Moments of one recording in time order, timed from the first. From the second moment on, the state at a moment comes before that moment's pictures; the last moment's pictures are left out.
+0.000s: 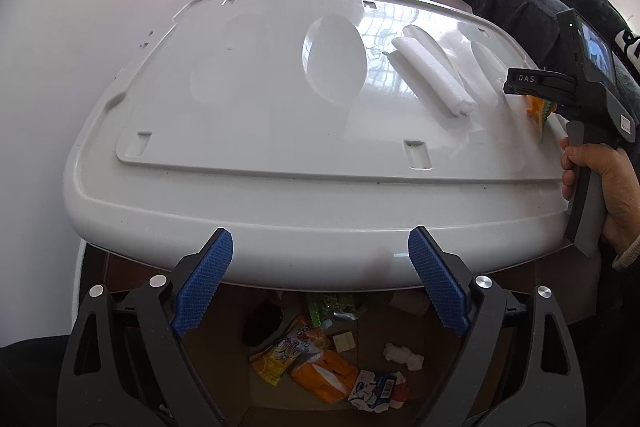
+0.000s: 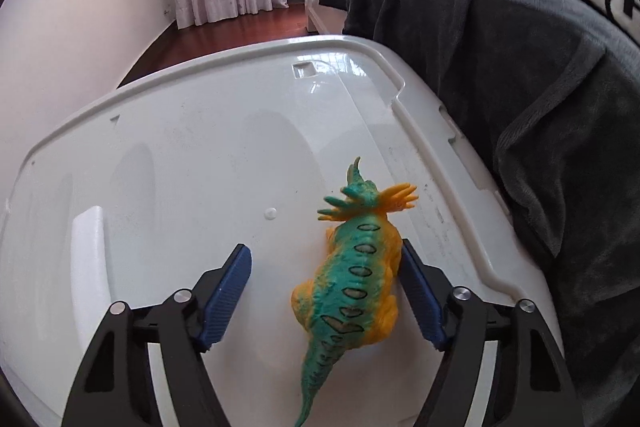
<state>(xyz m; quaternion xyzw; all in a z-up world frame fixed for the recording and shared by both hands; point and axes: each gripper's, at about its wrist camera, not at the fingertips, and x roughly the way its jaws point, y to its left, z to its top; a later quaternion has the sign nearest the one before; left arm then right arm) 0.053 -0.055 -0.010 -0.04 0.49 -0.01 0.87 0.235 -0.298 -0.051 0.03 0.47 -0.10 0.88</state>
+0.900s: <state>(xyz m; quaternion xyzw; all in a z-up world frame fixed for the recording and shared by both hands) 0.183 -0.153 -0.005 -0.03 0.50 0.00 0.86 0.194 -0.327 -0.042 0.02 0.47 -0.04 0.88</state>
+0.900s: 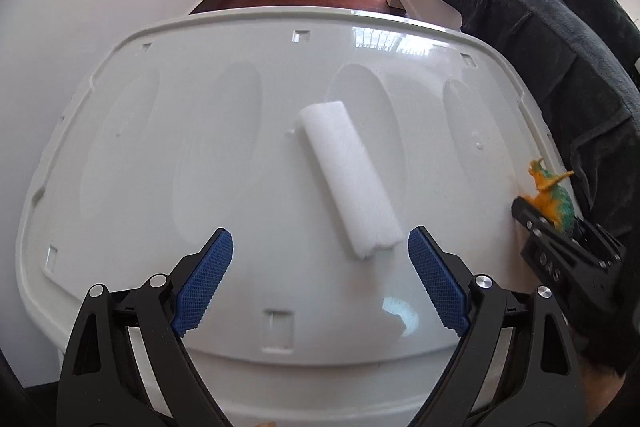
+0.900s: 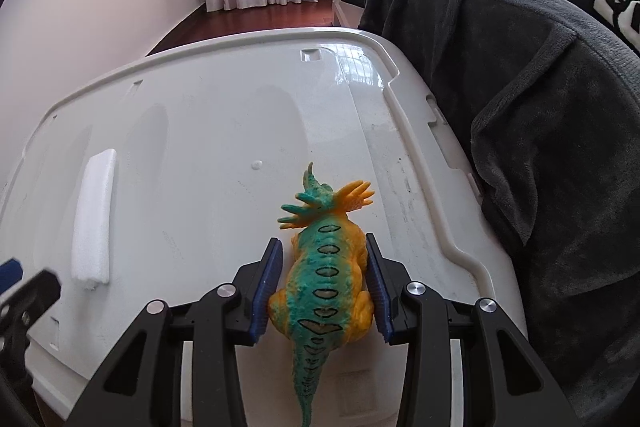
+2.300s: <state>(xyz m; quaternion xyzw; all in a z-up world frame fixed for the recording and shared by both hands) 0.228 -0.159 -0.032 0.00 0.48 0.05 0.88 0.201 -0.337 -0.045 0.04 0.48 -0.04 0.88</state>
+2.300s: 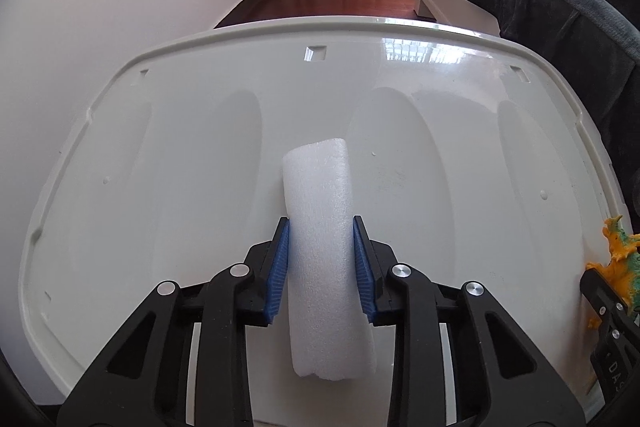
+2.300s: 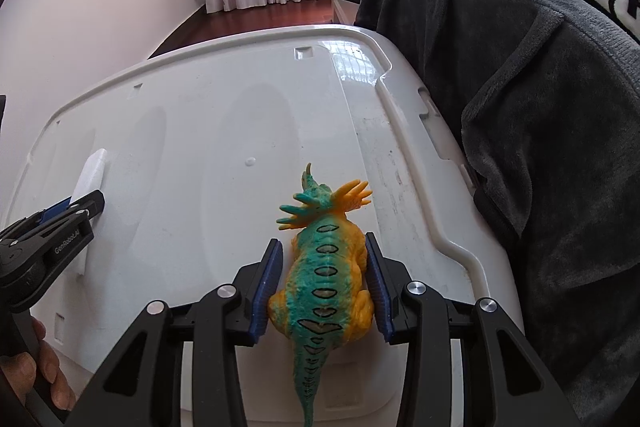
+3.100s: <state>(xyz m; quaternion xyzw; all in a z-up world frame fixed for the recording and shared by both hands) 0.161 -0.086 0.019 -0.01 0.43 0.06 0.90 0.139 -0.271 0.014 0.03 0.39 0.03 0.92</state>
